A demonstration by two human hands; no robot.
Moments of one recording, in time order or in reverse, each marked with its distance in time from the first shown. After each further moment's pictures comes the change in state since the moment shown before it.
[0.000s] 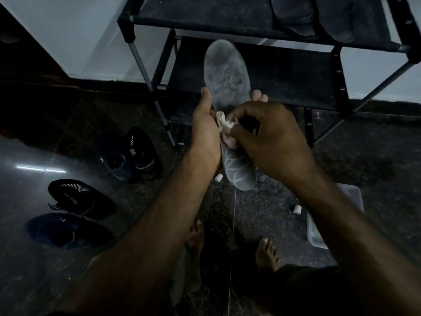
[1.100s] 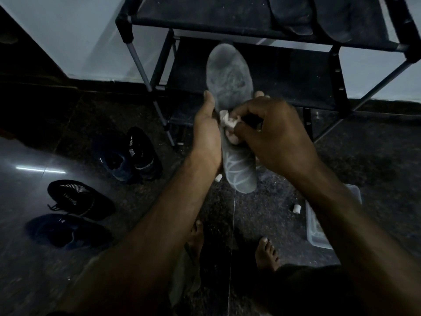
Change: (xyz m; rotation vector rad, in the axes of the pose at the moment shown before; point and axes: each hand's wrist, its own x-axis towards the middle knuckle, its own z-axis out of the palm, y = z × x) left_hand 0.003 -0.006 -0.001 0.131 0.128 0.126; right_hand 0.006 0.011 -0.008 -0.071 -0.009 -0.056
